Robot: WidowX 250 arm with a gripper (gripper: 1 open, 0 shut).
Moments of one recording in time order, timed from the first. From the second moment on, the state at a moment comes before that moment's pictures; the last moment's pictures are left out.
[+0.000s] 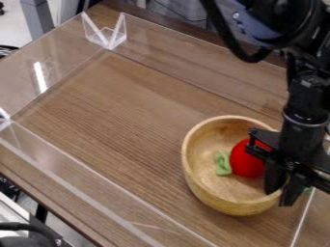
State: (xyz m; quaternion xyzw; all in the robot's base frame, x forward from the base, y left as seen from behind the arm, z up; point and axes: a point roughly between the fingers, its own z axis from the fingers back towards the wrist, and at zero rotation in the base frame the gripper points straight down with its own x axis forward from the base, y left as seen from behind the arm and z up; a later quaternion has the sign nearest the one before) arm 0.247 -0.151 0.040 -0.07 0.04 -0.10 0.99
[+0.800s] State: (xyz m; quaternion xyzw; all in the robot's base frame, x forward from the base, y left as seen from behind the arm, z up) arm 0.222 -0.152 0.052 -0.06 0.03 -0.06 1.00
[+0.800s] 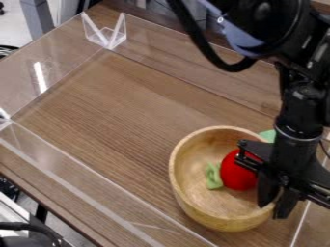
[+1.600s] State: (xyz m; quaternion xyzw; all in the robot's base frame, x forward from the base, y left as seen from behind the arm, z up) arm 0.228 -0.151 0.098 -0.07 -0.01 0.01 1.00
